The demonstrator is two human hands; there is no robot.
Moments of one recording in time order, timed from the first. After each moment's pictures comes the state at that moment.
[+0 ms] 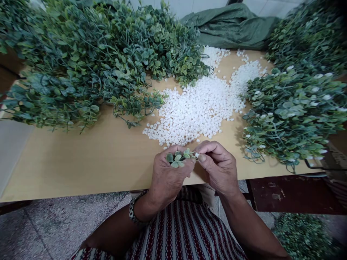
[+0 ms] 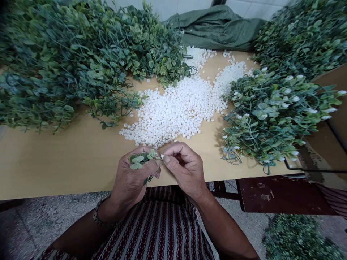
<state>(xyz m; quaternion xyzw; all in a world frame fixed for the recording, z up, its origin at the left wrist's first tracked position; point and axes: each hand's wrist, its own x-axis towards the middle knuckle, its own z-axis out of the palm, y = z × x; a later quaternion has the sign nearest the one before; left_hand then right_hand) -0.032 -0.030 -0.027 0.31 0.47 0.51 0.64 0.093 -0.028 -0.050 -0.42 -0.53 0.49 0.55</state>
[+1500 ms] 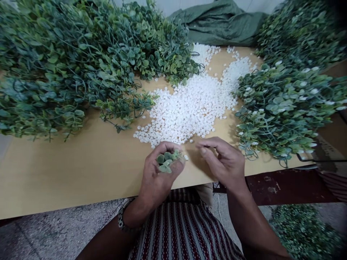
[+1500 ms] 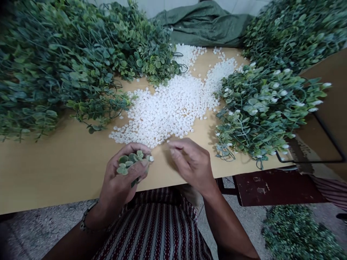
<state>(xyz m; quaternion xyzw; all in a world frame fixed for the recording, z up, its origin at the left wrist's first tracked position) -0.044 -0.028 -0.029 0.40 0.46 0.49 0.63 0.126 -0.017 -0.046 -0.47 -0.73 0.22 0.45</state>
